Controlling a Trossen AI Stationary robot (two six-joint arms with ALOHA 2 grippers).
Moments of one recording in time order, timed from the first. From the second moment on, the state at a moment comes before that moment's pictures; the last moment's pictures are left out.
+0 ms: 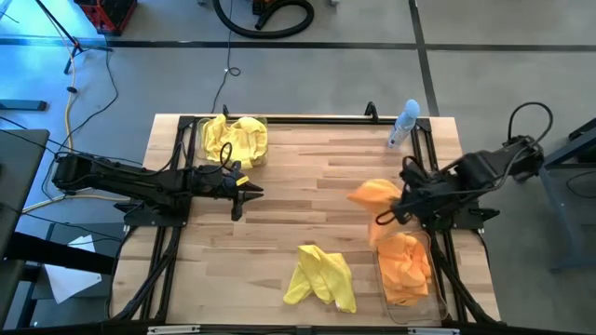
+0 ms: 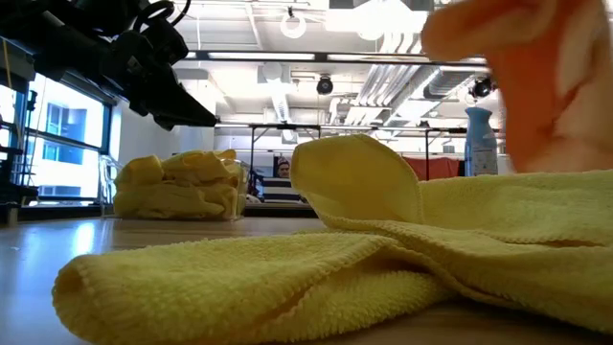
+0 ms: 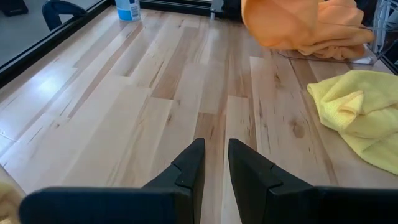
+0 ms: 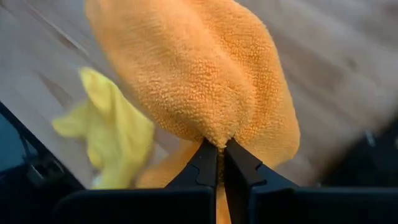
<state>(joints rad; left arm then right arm) 0.04 0.95 0.32 0.23 -0.06 -0.08 0.46 1.14 1.40 -1.49 0.29 1.35</state>
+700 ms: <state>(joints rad) 0.04 0.95 0.32 0.23 -0.06 -0.07 0.72 1.13 1.41 -1.35 -0.47 1.95</state>
